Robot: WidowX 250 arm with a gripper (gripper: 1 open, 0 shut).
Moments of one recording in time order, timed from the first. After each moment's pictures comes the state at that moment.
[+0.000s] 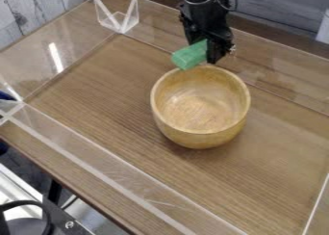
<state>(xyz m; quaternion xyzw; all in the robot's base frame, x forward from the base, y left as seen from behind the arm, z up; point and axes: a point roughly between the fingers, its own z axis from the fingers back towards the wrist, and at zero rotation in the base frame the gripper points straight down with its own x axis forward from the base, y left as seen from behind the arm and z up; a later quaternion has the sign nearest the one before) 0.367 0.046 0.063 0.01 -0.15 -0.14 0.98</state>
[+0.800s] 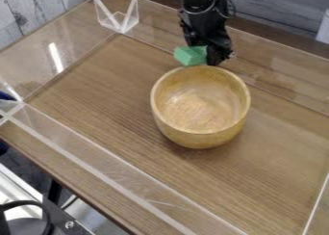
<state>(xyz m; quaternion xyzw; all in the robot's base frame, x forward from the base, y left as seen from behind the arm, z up) 0.368 0.045 0.052 0.01 -0.16 -0.14 0.98</state>
